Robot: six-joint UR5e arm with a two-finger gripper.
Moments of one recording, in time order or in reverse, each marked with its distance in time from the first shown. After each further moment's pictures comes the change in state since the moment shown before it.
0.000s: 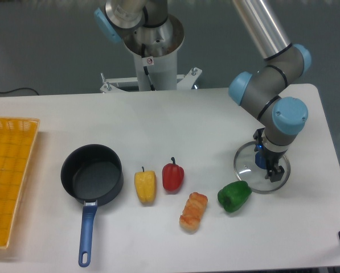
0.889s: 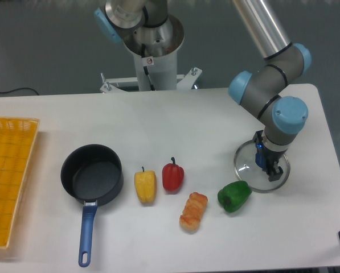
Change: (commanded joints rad) arm 0.002 -0.008 -0.006 0.003 -0.005 0.002
